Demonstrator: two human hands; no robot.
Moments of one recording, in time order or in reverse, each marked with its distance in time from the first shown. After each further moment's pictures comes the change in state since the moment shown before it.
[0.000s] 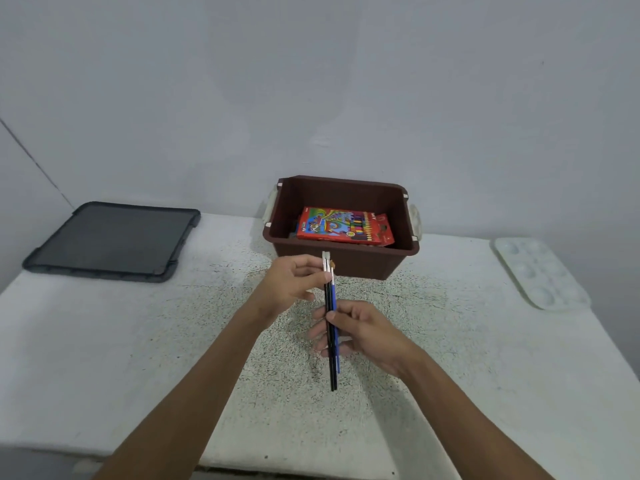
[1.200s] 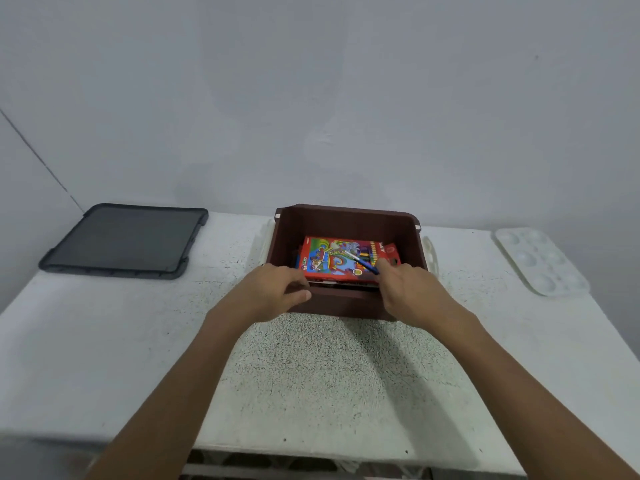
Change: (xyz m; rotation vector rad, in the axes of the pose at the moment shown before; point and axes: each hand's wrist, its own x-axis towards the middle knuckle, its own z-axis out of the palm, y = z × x) left_hand -0.028 0.009 -0.043 1.034 -0.188 0.052; right_hand -0.013 -0.045 -0.024 -1.668 0.395 -0.117
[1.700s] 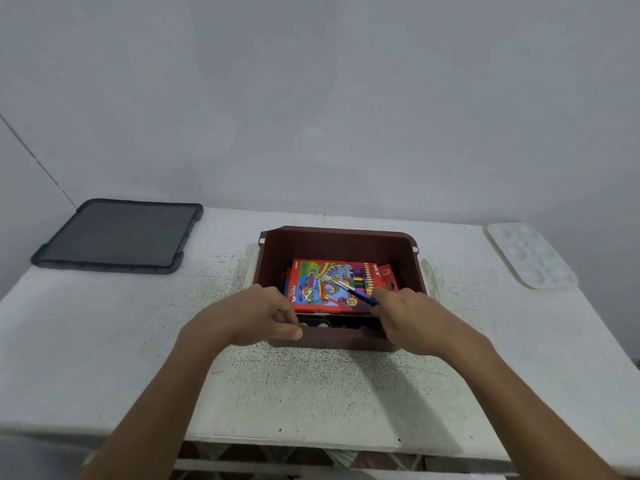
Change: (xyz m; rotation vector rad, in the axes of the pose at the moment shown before) left_hand -0.043 0.015 -0.003 -0.082 -0.280 -0.043; right_hand -0.046 -0.014 -0.007 0.163 -0.241 -0.001
